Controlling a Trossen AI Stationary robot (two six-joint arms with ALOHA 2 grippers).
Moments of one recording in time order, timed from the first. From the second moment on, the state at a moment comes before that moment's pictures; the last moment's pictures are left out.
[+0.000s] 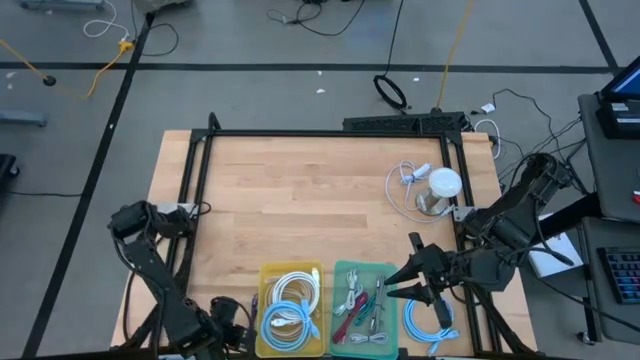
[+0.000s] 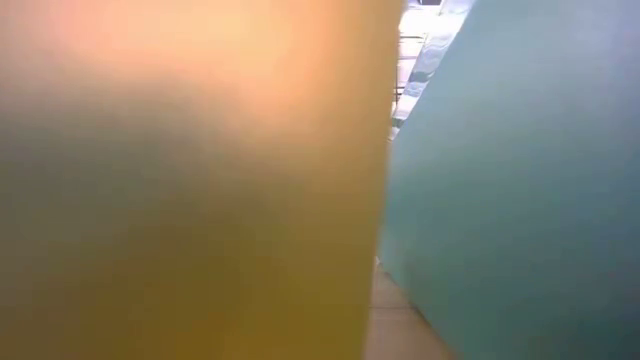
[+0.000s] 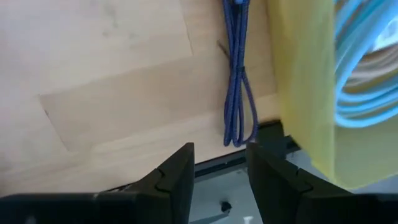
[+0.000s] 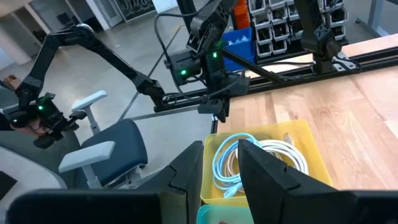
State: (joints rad) left arm -1.01 1.86 1.38 -0.92 -0.09 -2.34; right arm 0.80 1.24 1.32 -0.38 0.49 0.56
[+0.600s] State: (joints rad) left arm -0.97 1.91 1.38 -0.86 -0.08 -2.28; right arm 0.80 1.24 1.32 -0.37 0.49 0.57
